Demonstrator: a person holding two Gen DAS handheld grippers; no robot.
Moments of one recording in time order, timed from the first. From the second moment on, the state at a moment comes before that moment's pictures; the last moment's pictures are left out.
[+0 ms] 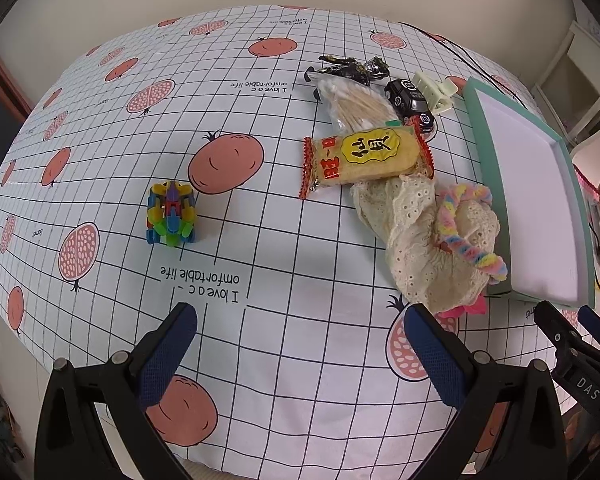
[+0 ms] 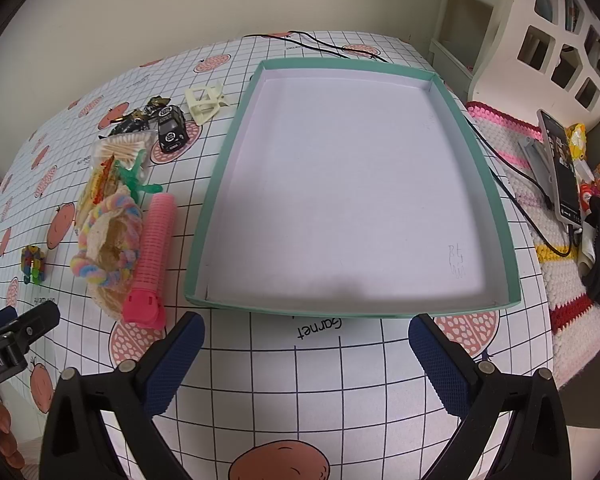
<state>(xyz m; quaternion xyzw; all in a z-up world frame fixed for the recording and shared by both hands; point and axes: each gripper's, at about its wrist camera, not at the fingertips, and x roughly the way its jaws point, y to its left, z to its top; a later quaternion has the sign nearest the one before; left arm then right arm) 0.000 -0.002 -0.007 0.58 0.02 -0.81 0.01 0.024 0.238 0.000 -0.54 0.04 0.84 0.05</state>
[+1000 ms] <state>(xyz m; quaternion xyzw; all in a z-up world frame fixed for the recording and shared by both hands) -0.015 -0.036 0.029 0.51 0.11 -0.85 0.01 -0.004 0.182 0.026 -0.50 0.07 0.86 -0.07</state>
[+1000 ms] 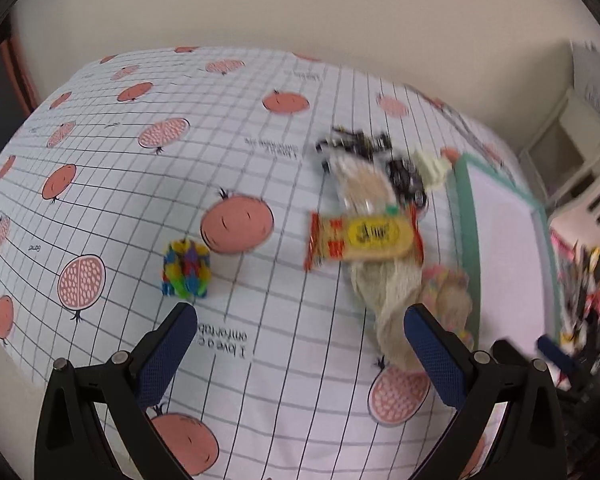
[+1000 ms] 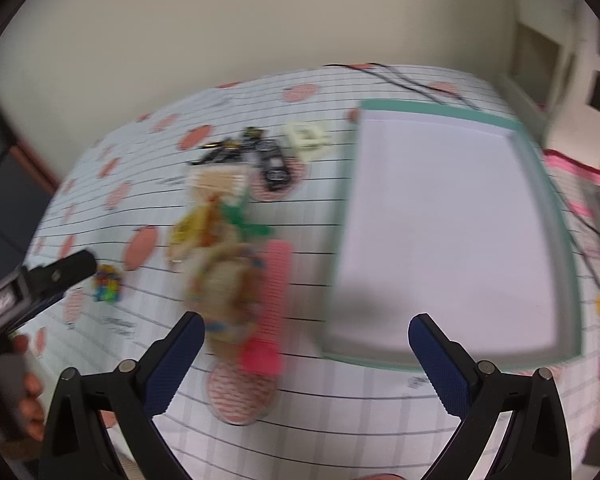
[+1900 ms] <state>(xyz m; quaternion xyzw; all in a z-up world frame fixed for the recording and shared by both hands) -0.054 -0.117 -0.011 0.54 0.13 -0.82 0.10 -0.027 0.156 0.025 -0.51 0.06 0.84 -0.15</state>
